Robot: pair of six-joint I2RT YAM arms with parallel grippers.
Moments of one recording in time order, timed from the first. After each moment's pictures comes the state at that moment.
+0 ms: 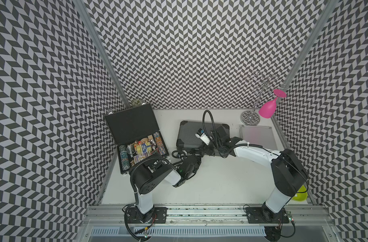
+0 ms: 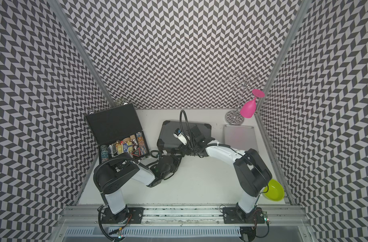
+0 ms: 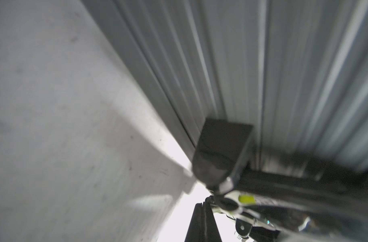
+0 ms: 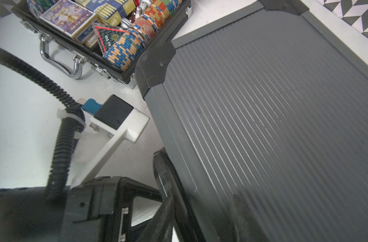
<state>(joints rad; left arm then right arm) -0.85 1.83 0.51 0.86 -0.25 -1.59 0.65 1.74 1.15 -0.22 -0.21 -0.23</state>
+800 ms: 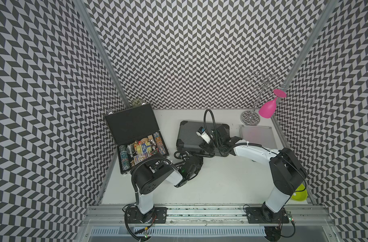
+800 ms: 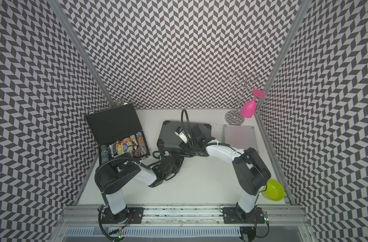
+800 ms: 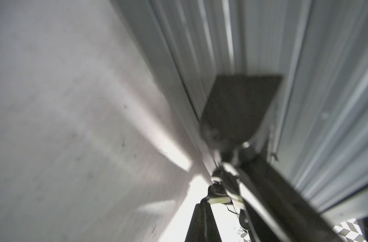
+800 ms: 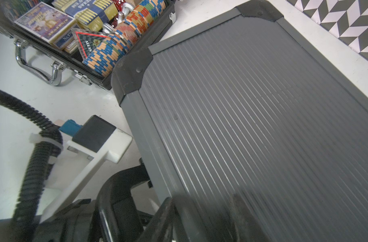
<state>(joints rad) -0.87 1.85 0.54 0.83 -0.25 -1.63 0.64 1.75 1.15 -0.19 -0.19 -0.23</state>
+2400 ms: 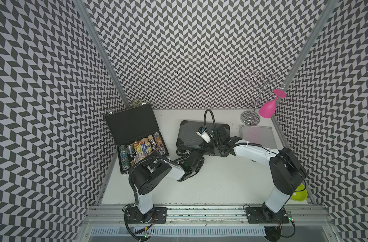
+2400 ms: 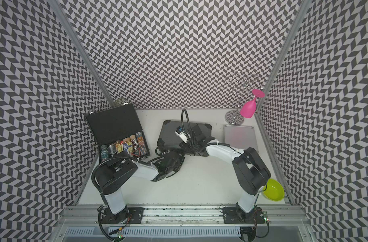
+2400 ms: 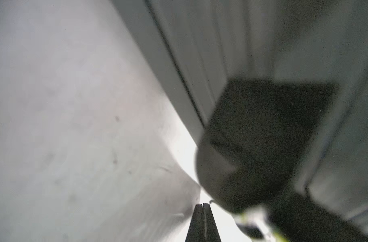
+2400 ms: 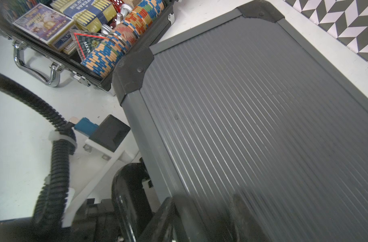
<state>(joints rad) -0.84 1.83 0.66 0.54 -0.18 -1.63 0.63 1.75 1.15 -0.19 -0.19 -0.23</state>
